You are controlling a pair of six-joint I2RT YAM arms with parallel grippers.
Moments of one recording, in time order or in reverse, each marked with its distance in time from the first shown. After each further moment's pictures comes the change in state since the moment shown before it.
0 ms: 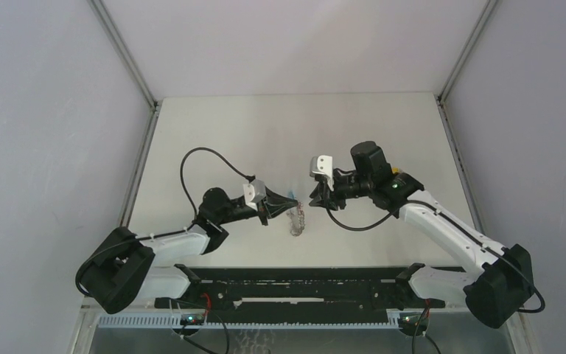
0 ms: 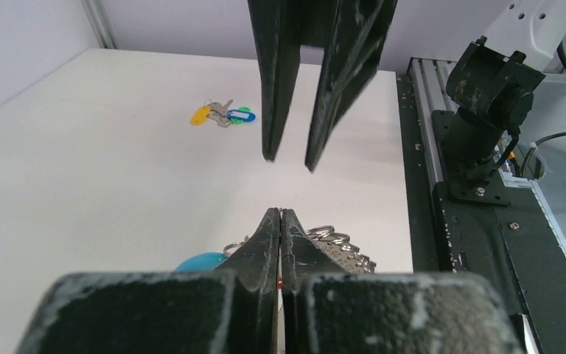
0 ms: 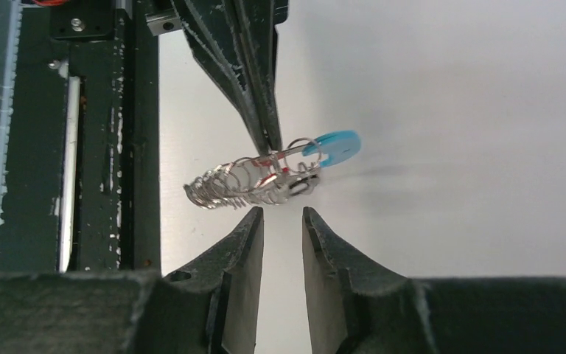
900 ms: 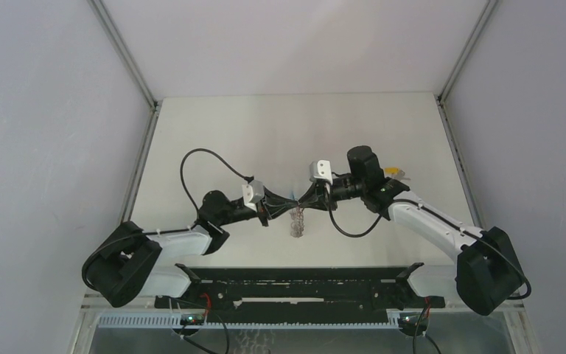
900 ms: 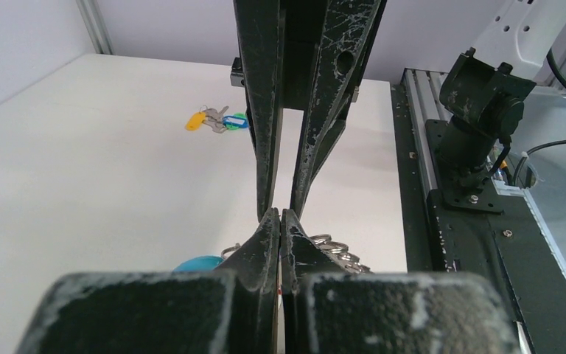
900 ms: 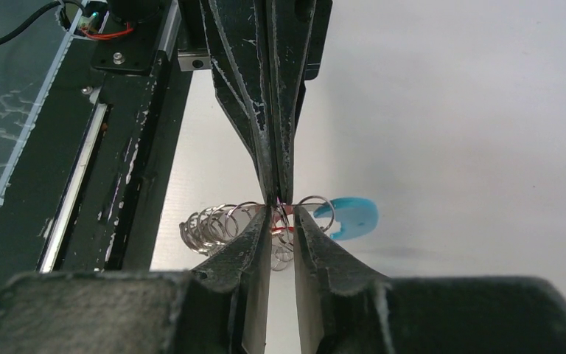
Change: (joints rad) left arm 0.000 0.051 -0.026 0.128 0.001 -0.053; right arm -0.035 0.090 -0.171 0.410 -0.247 0.042
